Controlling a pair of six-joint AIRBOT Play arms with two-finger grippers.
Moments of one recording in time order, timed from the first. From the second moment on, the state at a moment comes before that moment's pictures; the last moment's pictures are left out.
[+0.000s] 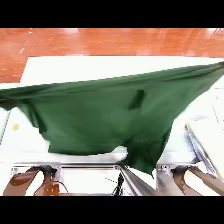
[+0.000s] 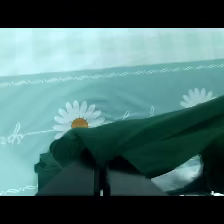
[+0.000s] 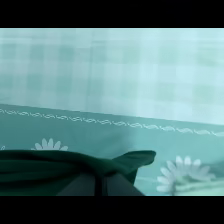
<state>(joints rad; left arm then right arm) 0.14 -0.69 1.36 1.23 -1.66 -1.51 -0.24 -1.15 1.78 -1.23 1.73 1.47</state>
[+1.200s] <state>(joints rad) 0.21 -1.53 1.21 0.87 -0.93 -1.26 -0.10 -1.80 1.74 -1.21 1.23 1.53</state>
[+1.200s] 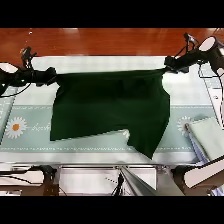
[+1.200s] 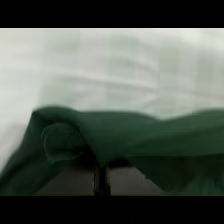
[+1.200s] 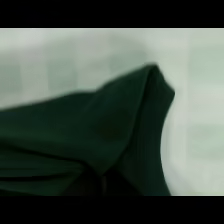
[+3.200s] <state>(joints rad) 0.29 -1.26 0.60 1.02 -1.18 -1.29 -0.50 -1.35 1.01 -1.13 1.45 1.22</state>
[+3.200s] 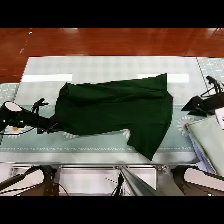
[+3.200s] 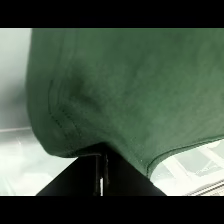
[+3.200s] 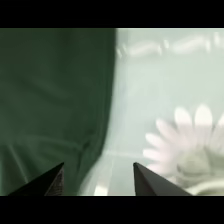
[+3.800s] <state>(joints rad) 0.28 -1.26 0.60 1.01 -1.17 -1.25 -0.32 -1.19 0.59 -1.06 1.17 1.29</state>
